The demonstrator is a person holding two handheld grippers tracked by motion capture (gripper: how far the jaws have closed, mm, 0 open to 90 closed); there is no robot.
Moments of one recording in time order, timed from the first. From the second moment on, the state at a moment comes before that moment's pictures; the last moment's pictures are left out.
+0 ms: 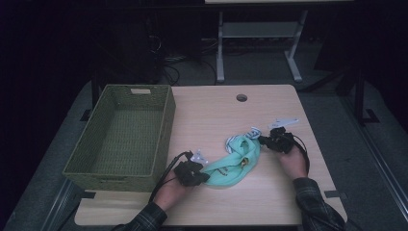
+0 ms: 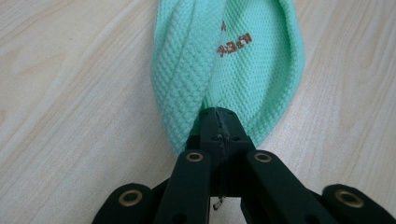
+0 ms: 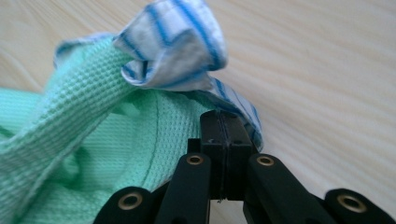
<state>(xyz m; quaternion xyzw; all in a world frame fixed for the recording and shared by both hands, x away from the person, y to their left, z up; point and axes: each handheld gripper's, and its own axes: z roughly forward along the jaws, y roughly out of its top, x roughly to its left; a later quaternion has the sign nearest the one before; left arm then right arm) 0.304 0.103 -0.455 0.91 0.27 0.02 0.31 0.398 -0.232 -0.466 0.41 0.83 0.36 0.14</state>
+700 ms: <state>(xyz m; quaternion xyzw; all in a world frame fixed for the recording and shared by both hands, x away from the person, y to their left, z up) 0.305 0.104 -0.442 0.90 0.26 0.05 0.34 0.386 -0.246 -0.445 0.40 0.81 0.39 0.15</state>
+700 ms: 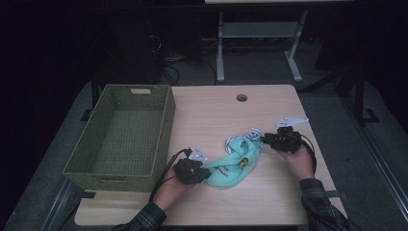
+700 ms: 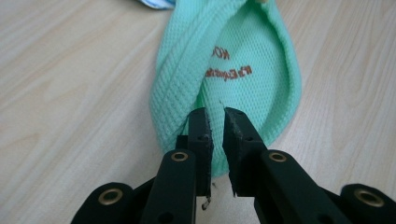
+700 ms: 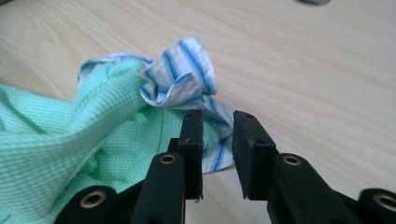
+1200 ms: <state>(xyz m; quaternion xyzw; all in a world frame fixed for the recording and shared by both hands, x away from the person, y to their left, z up) 0.313 0.099 -0.455 0.91 0.28 0.06 0.30 0.395 -0.213 -0.402 0.35 0.83 0.41 0.15</state>
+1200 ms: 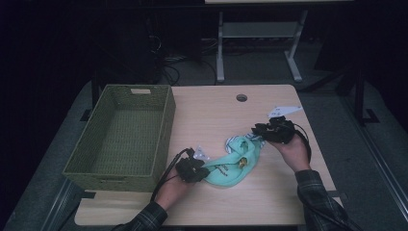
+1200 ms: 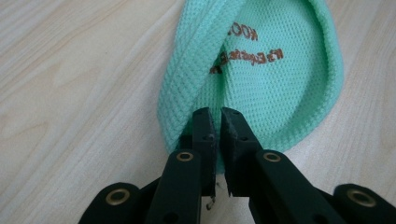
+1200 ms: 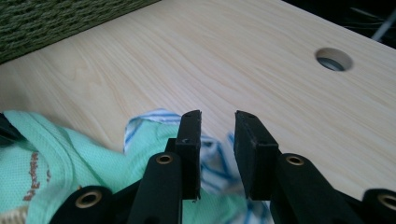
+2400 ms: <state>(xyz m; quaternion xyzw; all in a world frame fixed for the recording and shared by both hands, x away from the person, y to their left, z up) 0.312 0.101 -0.455 0.91 0.28 0.06 0.30 0.418 -0.123 -0.456 0.28 0.91 0.29 0.09</state>
